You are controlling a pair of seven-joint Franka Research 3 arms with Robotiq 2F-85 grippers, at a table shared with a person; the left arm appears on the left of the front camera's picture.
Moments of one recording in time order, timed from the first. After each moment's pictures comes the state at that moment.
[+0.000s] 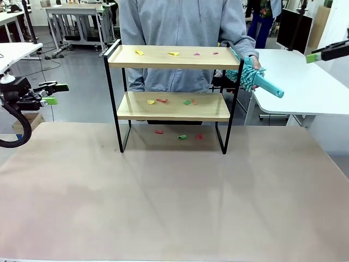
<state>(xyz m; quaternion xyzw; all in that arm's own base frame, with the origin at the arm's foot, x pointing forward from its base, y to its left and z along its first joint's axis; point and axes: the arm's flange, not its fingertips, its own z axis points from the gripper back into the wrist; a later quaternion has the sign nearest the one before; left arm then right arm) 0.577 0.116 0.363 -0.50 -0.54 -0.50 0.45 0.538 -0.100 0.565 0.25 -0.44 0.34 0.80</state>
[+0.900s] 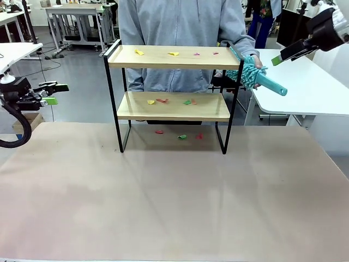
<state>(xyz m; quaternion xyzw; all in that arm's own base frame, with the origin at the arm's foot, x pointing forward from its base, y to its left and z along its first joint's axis) 0.577 0.116 0.363 -0.50 -0.54 -0.50 0.45 0.520 0.009 0.578 0.14 -0.38 0.24 0.88</state>
